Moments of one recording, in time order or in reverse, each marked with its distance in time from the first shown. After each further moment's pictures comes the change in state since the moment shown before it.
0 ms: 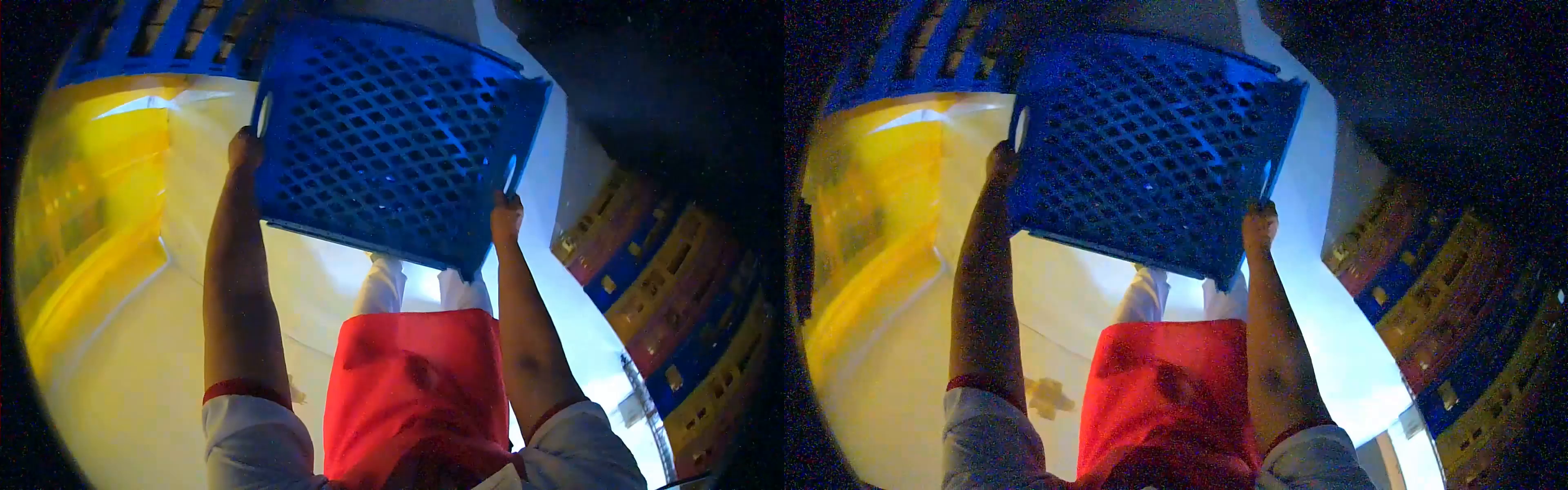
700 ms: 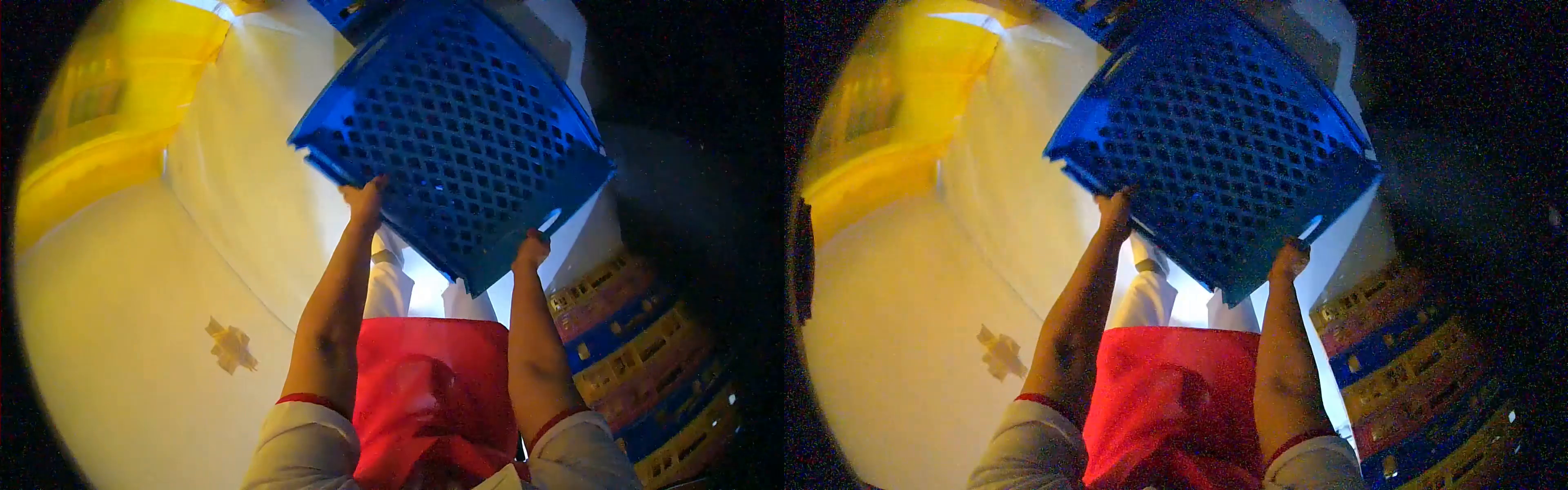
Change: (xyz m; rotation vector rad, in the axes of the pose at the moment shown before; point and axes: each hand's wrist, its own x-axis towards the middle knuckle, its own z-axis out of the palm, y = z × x) left_hand -0.181 0.072 0.151 -1.576 0.239 -0.792; right_hand -0.009 -0.062 0.014 0.310 0.046 0.280
